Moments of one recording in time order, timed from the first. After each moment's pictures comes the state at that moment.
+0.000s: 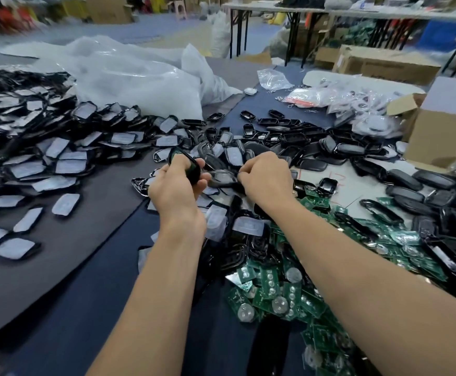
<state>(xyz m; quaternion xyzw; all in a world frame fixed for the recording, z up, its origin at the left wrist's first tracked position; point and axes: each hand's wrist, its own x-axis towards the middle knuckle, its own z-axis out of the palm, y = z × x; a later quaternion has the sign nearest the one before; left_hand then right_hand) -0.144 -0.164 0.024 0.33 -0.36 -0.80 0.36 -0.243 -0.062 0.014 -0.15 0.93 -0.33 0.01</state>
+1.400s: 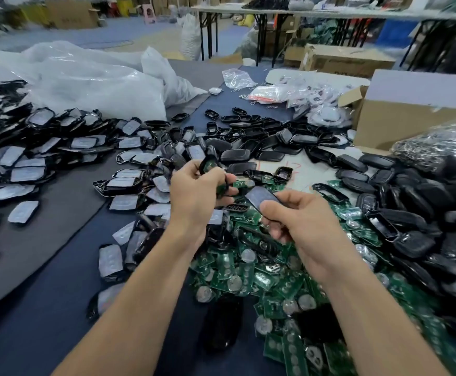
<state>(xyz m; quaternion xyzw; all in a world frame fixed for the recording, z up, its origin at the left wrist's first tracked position) -0.143 -0.089 0.022 0.20 -0.62 -0.73 0.21 -0.155 0.090 0.023 -0.08 0.69 -0.70 0.17</state>
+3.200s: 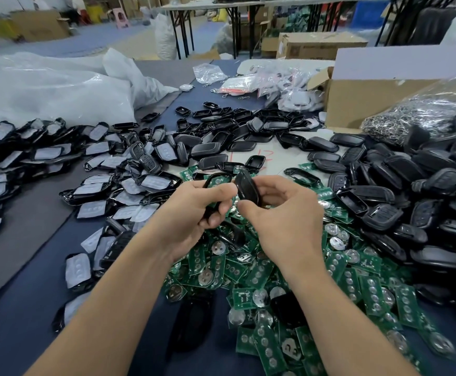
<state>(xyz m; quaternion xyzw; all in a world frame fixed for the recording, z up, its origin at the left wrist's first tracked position) -0.127 -0.065 0.029 0.07 -0.69 -0.72 -0.08 -0.136 0.096 0.012 -0.05 0.80 -0.59 -0.10</state>
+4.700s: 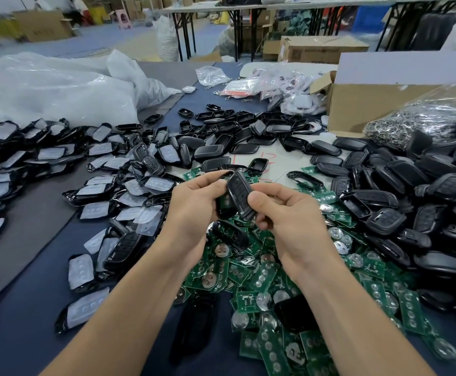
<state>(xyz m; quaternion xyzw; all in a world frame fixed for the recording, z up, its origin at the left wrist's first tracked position) -0.128 -0.051 0.021 0.15 -0.62 -0.77 0.08 -0.146 0.098 0.010 0.01 0.59 -0.80 0.10</state>
